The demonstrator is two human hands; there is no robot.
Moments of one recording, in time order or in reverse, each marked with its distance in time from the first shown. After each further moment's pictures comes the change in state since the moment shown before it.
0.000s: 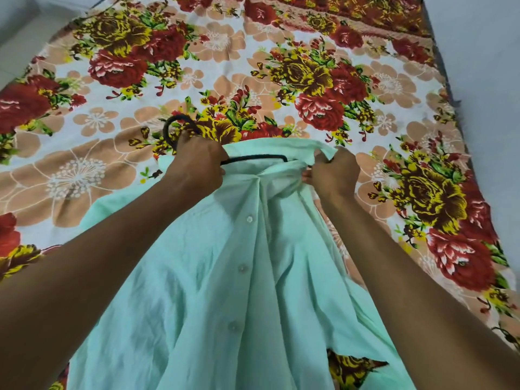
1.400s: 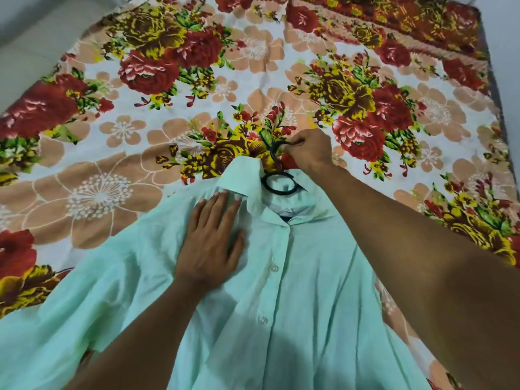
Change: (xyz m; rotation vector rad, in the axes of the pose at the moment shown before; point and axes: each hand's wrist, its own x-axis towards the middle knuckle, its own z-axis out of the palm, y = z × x) left_hand -0.056 -0.034 0.125 -0.170 0.308 -0.025; right_hand 0.095 -0.058 0.137 -0.422 -0.340 -0.265
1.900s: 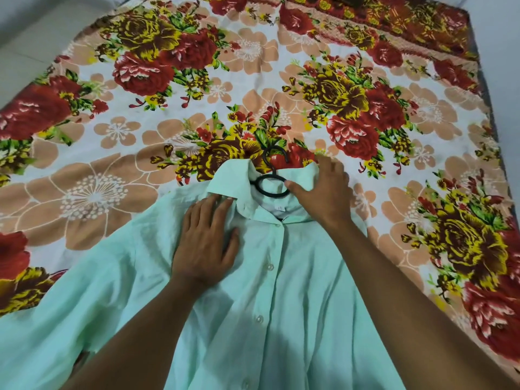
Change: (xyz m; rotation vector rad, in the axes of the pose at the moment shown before) left_hand 0.000 0.001 0.001 -0.041 0.015 -0.079; right_hand -0.089 0.047 -0.018 -0.258 0.087 -0.051
